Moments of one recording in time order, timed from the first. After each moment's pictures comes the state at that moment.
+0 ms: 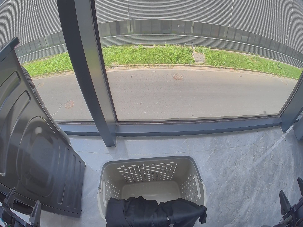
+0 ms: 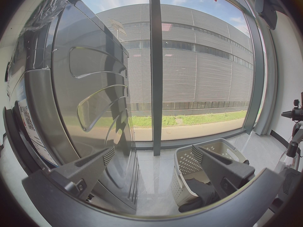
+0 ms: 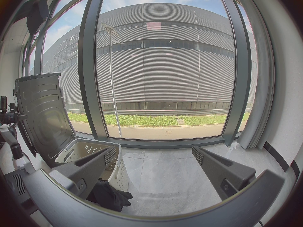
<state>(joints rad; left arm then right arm) 0.00 0.02 -0.02 0.00 0.00 0.02 0.01 0.02 -0.02 0.00 0.03 -0.01</state>
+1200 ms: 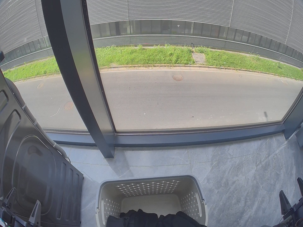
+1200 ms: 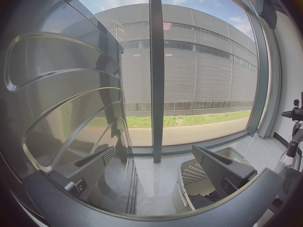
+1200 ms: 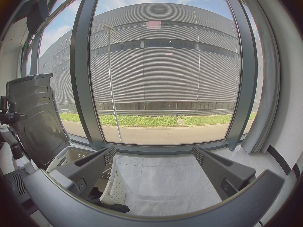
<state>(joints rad) 0.00 0.02 -0.02 0.00 0.00 0.02 0.01 0.02 -0.02 -0.01 0.03 -0.01</state>
